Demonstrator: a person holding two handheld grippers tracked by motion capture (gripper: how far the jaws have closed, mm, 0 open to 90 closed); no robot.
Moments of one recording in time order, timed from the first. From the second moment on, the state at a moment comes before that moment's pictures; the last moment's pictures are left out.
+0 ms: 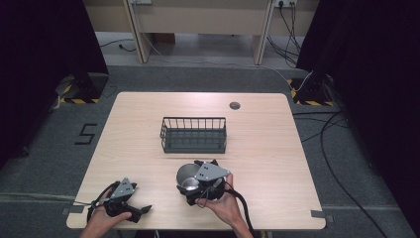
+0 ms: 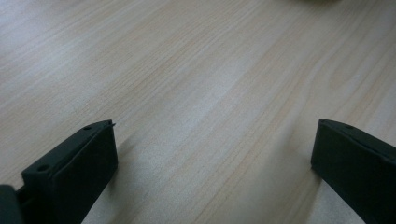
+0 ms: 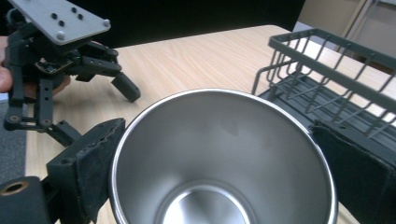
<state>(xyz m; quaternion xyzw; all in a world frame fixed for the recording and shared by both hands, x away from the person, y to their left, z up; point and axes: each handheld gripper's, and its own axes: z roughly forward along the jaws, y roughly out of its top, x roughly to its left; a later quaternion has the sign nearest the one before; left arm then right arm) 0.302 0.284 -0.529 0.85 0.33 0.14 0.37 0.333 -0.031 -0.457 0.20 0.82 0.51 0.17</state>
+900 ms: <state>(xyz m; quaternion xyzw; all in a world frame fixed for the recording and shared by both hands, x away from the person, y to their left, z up) 0.302 0.284 -0.529 0.85 0.33 0.14 0.37 0.371 -0.034 -0.403 0.21 0.81 0.51 0.17</state>
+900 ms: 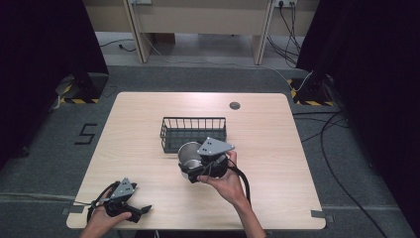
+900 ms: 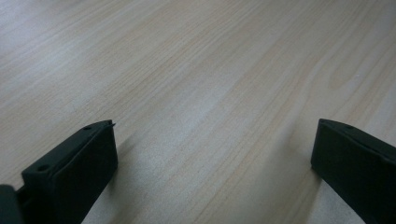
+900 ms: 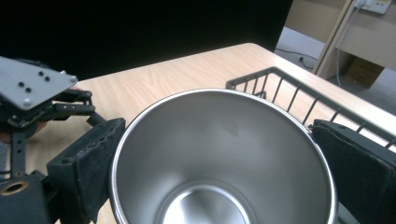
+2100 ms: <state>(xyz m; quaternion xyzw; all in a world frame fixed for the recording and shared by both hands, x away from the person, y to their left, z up) 0.302 0.284 -0.529 0.85 0.33 0.14 0.37 0.436 -0.020 -0.340 0.23 0.81 0.50 0.18</state>
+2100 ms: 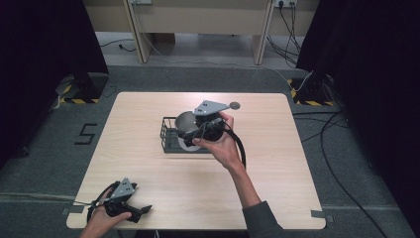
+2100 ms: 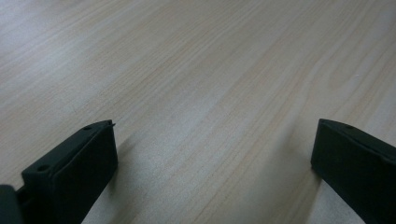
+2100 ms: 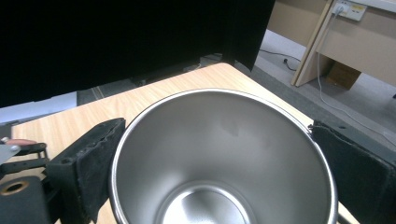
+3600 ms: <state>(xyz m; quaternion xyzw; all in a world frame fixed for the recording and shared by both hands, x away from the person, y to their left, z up) 0.302 0.284 -0.529 0.85 0.33 0.14 0.37 0.519 -0.002 -0.369 0.29 0.82 0.46 0.18</state>
